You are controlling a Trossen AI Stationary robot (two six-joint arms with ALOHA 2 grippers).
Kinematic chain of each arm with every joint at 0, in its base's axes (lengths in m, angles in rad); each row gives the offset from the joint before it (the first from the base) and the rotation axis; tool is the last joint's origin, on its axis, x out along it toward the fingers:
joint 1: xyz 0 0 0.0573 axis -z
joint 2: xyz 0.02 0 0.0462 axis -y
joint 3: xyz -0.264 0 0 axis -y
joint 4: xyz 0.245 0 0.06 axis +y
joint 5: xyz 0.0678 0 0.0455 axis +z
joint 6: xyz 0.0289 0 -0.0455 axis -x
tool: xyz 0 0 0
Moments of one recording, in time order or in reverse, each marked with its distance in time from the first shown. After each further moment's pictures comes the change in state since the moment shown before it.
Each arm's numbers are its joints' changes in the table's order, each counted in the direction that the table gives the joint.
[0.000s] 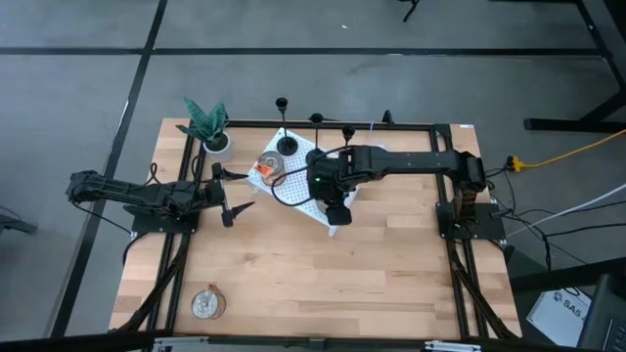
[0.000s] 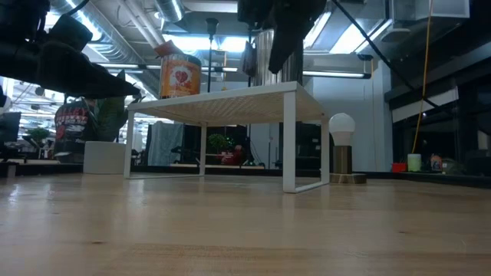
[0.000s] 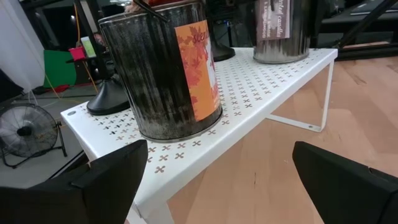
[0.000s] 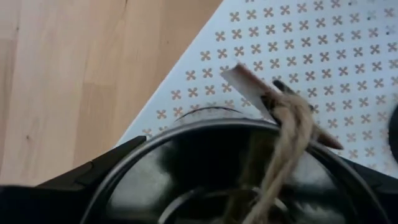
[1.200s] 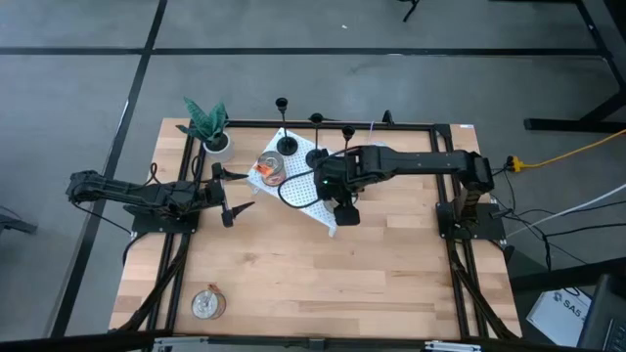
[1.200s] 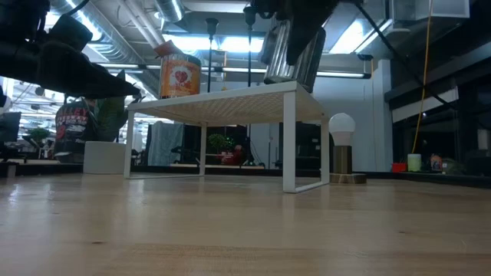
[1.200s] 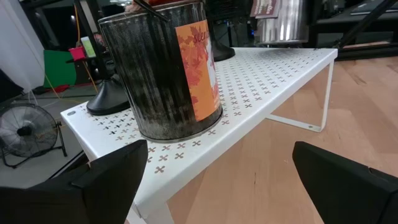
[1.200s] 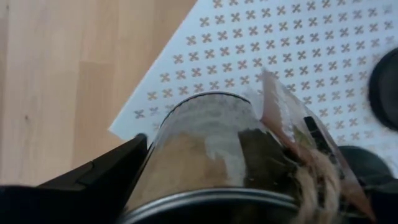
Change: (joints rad) left arm 0.000 0.000 0.000 0.000 0.000 0.000; right arm -0.024 0.056 -0.002 0.090 -0.064 -0.037
